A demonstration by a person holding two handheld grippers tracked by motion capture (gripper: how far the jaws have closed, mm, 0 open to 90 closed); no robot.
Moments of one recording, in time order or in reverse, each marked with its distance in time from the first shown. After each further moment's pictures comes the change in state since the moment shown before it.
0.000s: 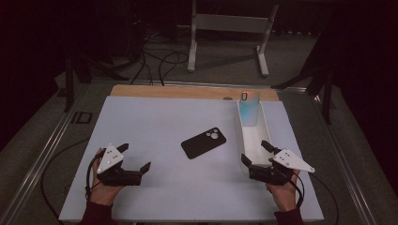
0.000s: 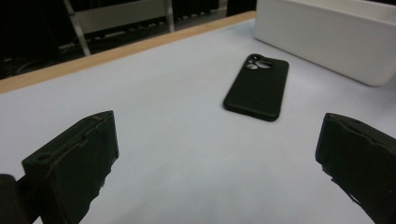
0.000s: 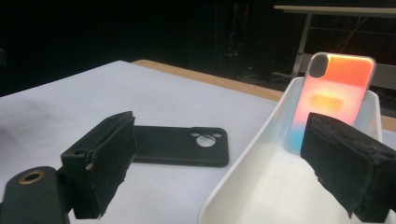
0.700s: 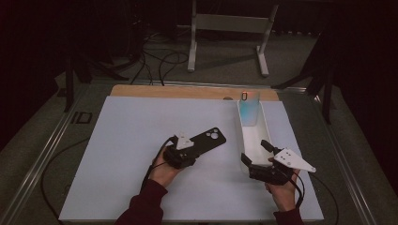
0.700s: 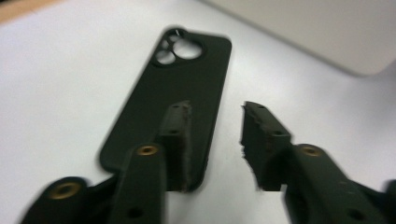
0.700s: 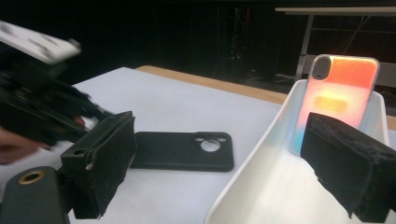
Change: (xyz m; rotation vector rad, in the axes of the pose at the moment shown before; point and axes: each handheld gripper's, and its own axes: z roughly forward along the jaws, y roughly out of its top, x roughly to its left) left arm -0.080 0.042 0.140 0.214 -0.173 0.080; right arm 0.000 0.002 0.000 -0.015 0.011 0.030
